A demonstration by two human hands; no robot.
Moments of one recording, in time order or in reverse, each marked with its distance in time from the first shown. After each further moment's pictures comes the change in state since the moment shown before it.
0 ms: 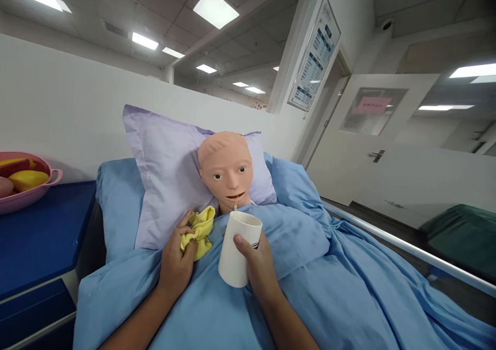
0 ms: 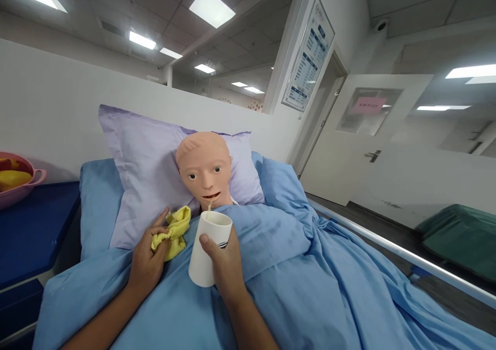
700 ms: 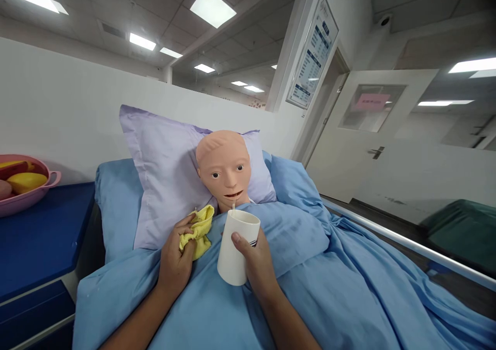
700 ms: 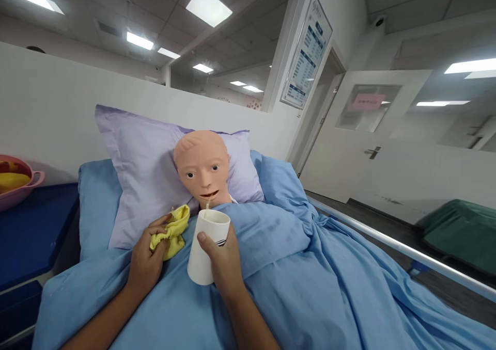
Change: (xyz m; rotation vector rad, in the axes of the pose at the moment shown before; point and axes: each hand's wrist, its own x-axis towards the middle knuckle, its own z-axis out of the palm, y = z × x) left_hand 0.000 0.001 -0.002 0.004 0.002 0.027; right_hand 0.000 -0.001 0.000 0.000 -0.001 0.016
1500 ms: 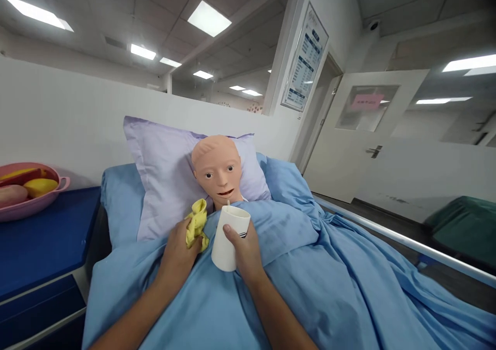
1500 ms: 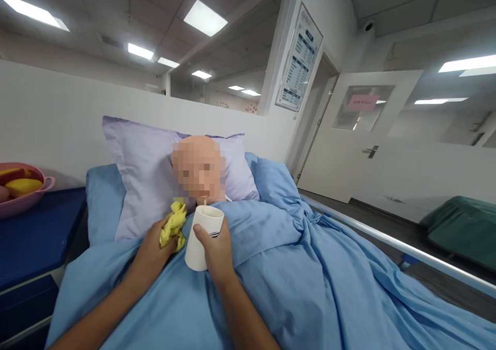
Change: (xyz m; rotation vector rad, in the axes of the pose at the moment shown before) left_hand 0.006 0.018 -0.002 0.212 -0.151 -0.170; right_hand -0.002 -0.001 0.003 0.009 0.067 -0.124
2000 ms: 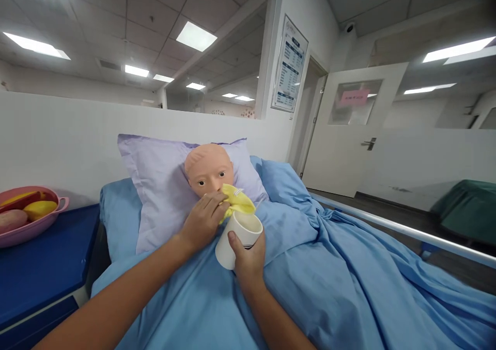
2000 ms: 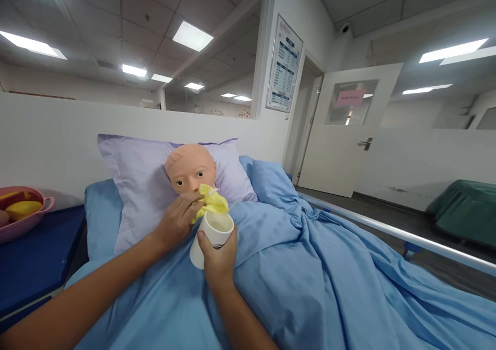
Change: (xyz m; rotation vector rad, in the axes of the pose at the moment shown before) left_hand 0.077 0.071 0.020 0.314 0.041 1.135; right_hand -0.006 -0.002 -0.001 0.012 0.335 -0.224
